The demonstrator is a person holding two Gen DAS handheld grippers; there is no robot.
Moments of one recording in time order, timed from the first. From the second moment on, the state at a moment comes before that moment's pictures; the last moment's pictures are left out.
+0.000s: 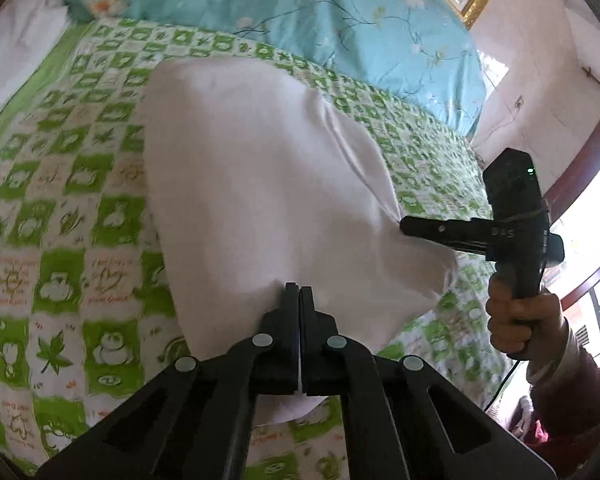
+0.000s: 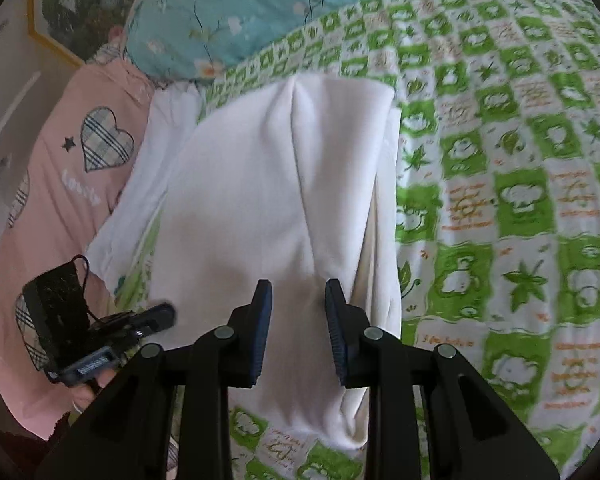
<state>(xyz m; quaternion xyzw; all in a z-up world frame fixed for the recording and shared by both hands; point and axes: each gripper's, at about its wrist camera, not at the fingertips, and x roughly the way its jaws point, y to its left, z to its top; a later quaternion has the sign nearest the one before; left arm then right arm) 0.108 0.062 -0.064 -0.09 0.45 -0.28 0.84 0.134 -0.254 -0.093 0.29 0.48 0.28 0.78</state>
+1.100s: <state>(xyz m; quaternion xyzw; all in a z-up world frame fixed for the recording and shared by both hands) 0.213 0.053 -0.053 -0.03 0.46 -0.10 0.88 0.257 -0.218 -0.098 0.24 0.49 0.21 0.81</state>
